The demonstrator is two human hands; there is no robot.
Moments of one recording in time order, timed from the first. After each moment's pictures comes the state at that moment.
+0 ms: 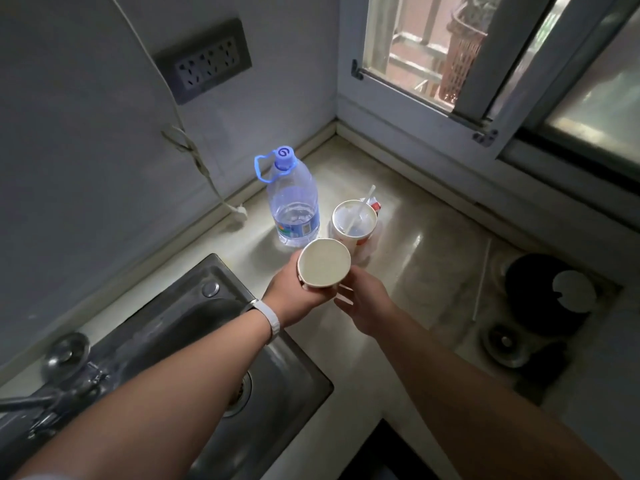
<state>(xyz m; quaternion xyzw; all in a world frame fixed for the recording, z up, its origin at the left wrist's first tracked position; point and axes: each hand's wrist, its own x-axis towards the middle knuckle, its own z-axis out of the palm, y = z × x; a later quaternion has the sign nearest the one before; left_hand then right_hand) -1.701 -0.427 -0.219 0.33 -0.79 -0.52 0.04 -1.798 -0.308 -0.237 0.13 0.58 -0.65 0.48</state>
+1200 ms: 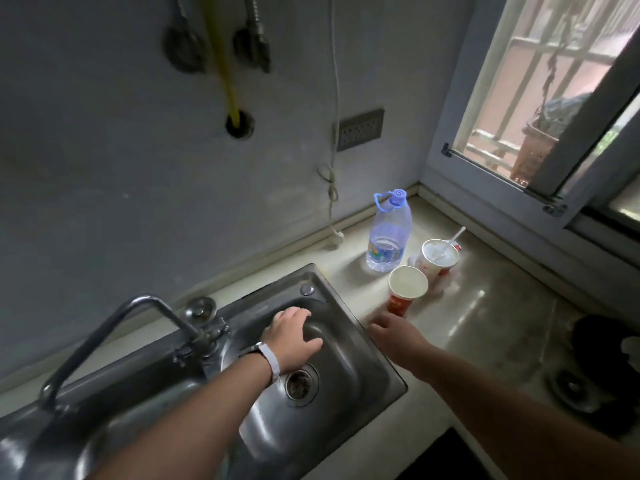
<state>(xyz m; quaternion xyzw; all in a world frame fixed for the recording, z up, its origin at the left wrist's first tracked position) -1.480 -0.460 -0.168 0.38 -0.89 -0.26 -0.05 -1.652 -0.311 -0.155 -0.28 0.82 -0.31 0.40</state>
